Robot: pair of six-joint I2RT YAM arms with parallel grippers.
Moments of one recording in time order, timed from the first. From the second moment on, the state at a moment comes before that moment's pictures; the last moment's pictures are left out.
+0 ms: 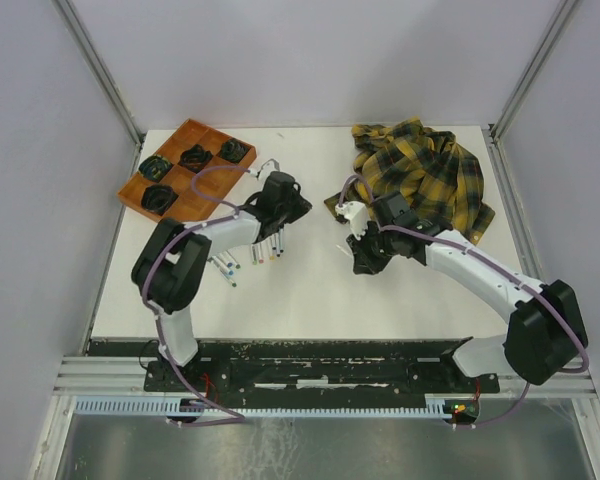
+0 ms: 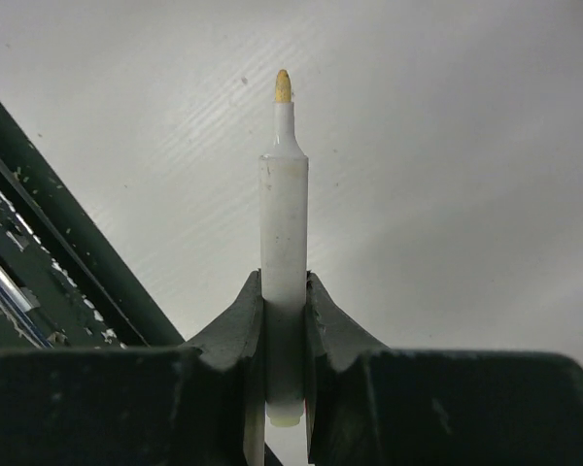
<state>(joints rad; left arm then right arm) -0.54 1.81 1.06 0.18 -0.12 -0.94 0.57 1.36 1.02 -0.63 -0.37 -0.21</state>
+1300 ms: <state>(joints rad) -0.51 2.18 1.56 -0.24 -0.32 -0.84 0.63 1.72 1.00 -0.54 -0.24 0.10</state>
